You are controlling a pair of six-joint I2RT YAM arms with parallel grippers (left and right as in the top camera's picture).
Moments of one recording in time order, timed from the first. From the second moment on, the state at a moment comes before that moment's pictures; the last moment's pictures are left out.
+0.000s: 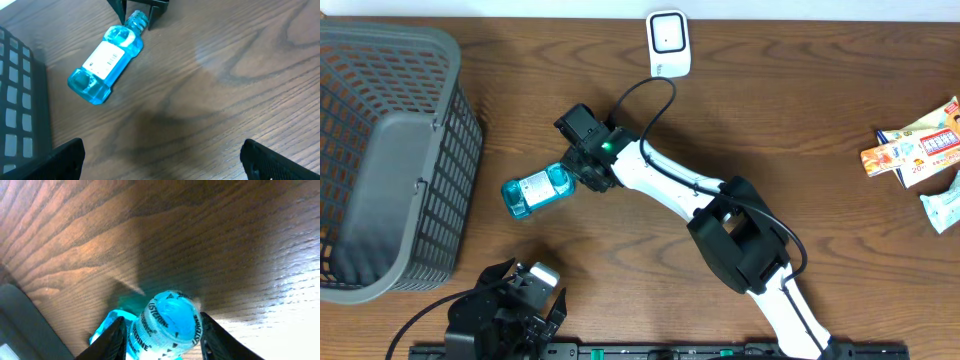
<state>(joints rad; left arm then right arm) -0.16 0.01 0.45 -1.13 0.13 0.42 0.82 2.34 1.83 -0.59 -0.10 1.43</state>
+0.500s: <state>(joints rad) -0.16 0.01 0.45 -1.13 0.13 0.42 0.82 2.36 1.83 -0.57 -0.08 1.41</state>
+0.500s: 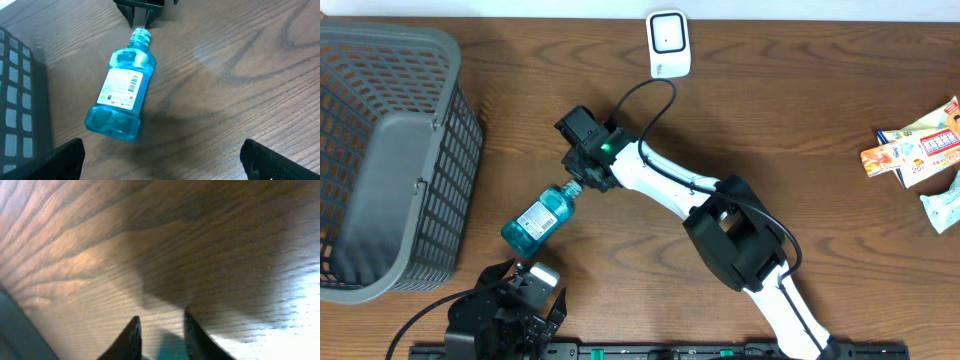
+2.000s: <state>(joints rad) -0.16 0.01 0.45 -1.13 0.13 0.42 0.83 2.27 1.86 -0.72 -0.26 1.48</state>
